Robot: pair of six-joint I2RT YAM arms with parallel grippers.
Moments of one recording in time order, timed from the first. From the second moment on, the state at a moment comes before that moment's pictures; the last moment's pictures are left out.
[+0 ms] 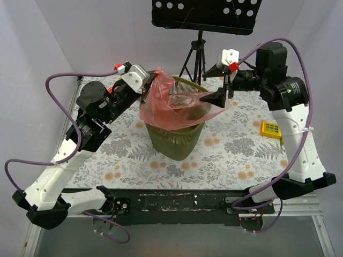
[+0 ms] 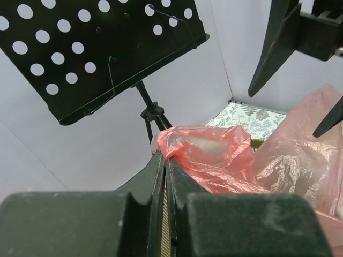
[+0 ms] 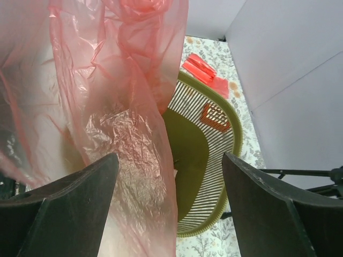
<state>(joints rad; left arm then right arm) -0.70 1.11 1.49 -0.15 0.09 0.35 0.37 1.44 2.01 -0.97 -0.97 -0.66</state>
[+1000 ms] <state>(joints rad) -0.70 1.11 1.48 -0.13 0.07 0.41 0.48 1.26 1.73 -0.85 -0.55 -0.84</state>
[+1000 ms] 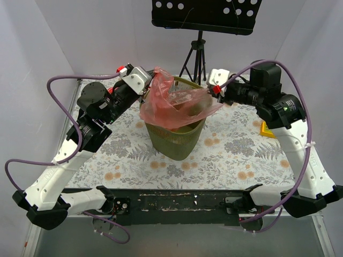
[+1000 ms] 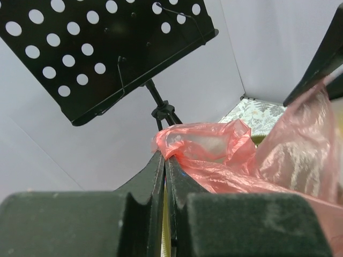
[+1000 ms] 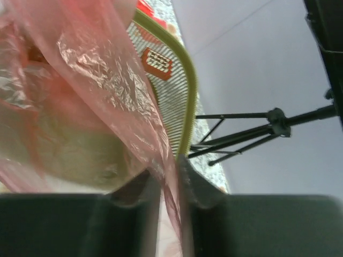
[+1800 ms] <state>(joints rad) -0.70 1.25 1.24 0.09 -0.07 0.48 0.48 1.29 1.65 -0.69 -0.18 -0.49</state>
